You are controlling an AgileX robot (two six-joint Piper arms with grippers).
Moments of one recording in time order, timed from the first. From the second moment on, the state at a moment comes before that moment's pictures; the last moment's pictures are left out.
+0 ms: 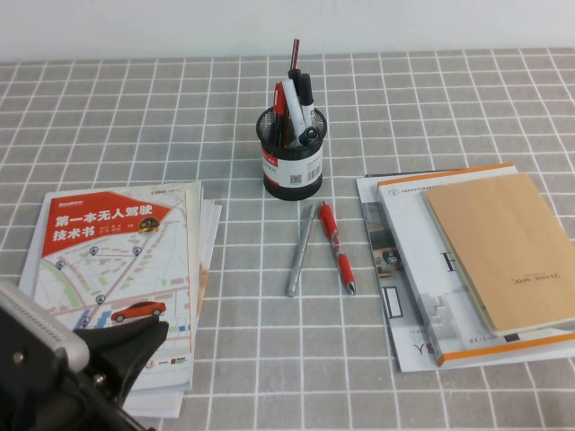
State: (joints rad) right arm 0.04 -0.01 0.03 0.14 0.38 0.11; left arm -0.62 0.71 -0.27 -1.73 0.08 1.86
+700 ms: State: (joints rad) right arm 0.04 -0.01 0.03 0.14 0.38 0.11; left arm -0.62 0.65 -0.22 -1.73 0.02 1.74
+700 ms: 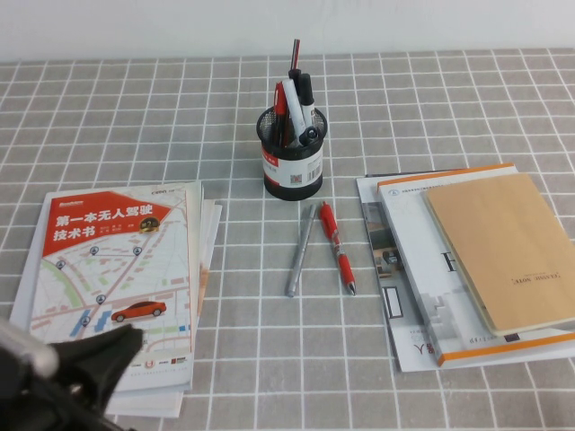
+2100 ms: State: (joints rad) right arm 0.04 -0.01 0.03 0.14 0.38 0.11; left arm -0.37 0.18 0.02 -0.31 0.05 0.20
